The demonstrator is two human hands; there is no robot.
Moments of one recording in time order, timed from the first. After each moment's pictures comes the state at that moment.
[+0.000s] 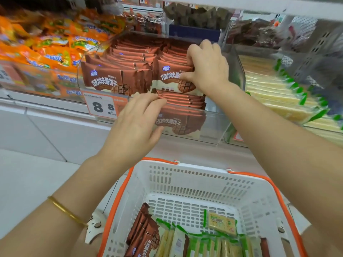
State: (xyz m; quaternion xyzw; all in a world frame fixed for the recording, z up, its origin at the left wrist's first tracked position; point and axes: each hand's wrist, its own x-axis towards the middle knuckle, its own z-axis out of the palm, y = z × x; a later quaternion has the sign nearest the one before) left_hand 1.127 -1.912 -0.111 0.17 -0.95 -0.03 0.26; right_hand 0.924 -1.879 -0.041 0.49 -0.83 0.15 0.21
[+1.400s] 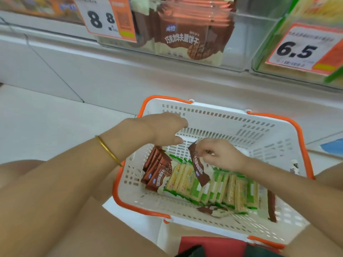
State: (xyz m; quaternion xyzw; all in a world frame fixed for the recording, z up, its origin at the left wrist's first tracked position) left_hand 1.132 -1.858 -0.197 0.13 -0.95 -0.15 -0.26; right_hand 0.995 -1.698 -0.300 0.62 -0.70 0.18 -0.32
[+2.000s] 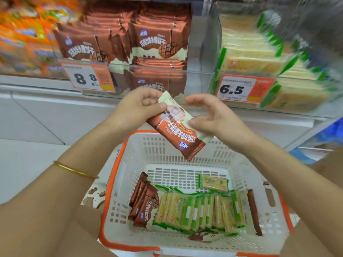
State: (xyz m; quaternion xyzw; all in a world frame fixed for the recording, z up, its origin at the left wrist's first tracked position) left_hand 1.117 -1.867 -0.118 0.25 -0.73 -0.62 0.17; right_hand 0.986 -1.710 -0.130 0.40 -0.63 0.56 -0.36
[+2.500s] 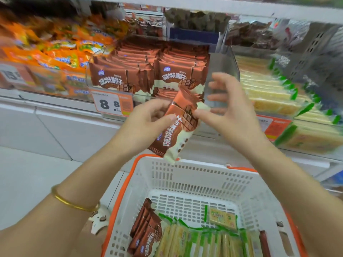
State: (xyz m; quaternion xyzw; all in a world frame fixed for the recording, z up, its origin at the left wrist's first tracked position) left_hand 1.129 -1.875 -0.082 0.22 -0.79 -0.51 0.26; right_hand 0.992 -1.755 -0.066 0.46 -0.74 0.49 -0.04
